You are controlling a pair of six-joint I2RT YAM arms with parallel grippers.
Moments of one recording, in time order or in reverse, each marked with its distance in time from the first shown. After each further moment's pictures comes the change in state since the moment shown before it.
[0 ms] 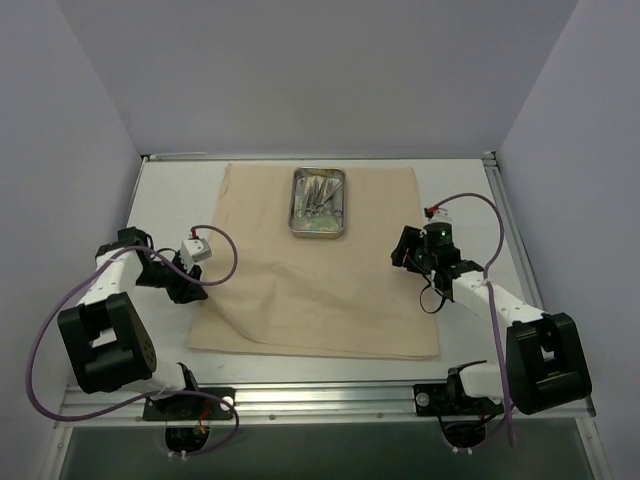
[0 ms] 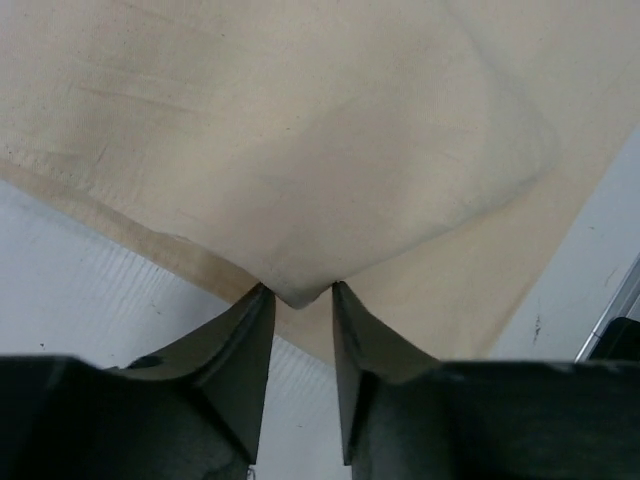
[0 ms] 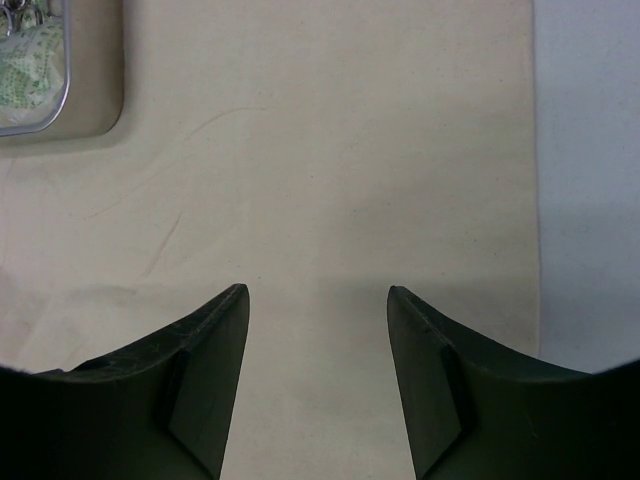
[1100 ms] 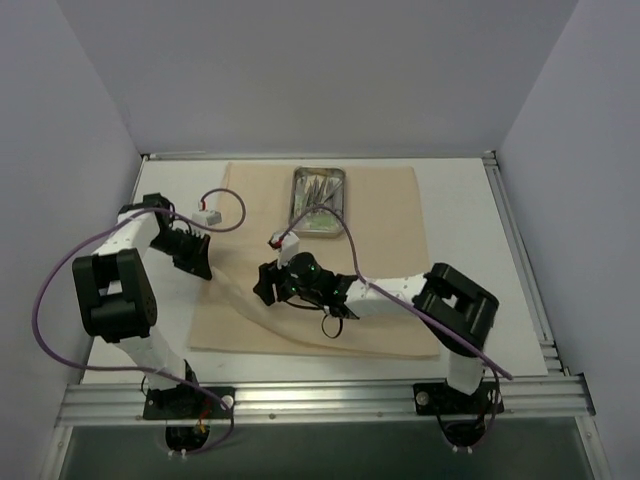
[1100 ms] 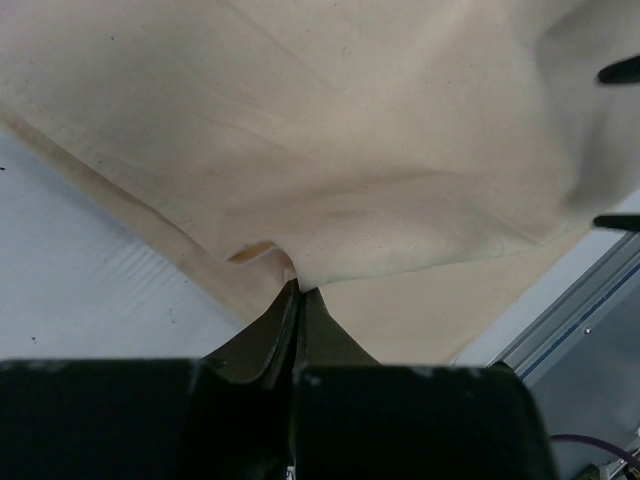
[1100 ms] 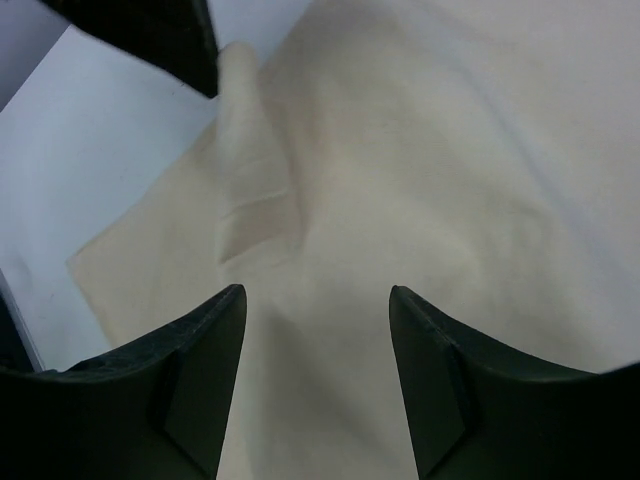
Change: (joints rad) left arm -0.156 0.311 0.328 -0.049 -0.200 -0.552; right arm 0.769 0.510 0.354 0.423 0.049 -0.015
